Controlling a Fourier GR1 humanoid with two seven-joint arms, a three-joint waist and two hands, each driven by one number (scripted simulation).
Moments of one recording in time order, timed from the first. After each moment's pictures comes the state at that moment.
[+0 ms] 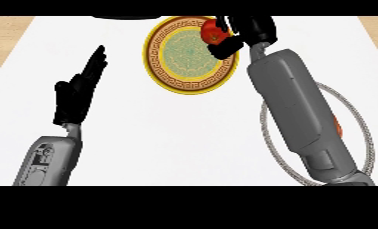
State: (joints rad) left arm -0.27 0.20 0.00 -1.41 -0.08 0.04 0.10; right arm -0.95 -0.09 0.06 -1.01 0.74 -0.02 0.19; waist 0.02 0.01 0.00
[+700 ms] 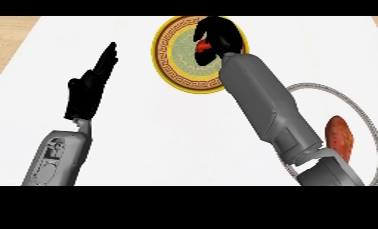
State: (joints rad) left arm -0.32 0.17 -0.03 -1.38 -0.10 0.03 0.09; right arm -1.13 0.00 0.13 -0.46 0.73 -0.21 0.20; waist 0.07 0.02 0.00
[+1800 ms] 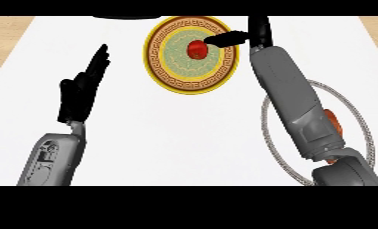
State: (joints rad) left arm -0.29 0.18 0.01 -1.39 -0.10 0.04 0.09; right arm -1.09 -0.08 -0.15 -0.44 0.24 -0.40 -0.12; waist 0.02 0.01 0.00
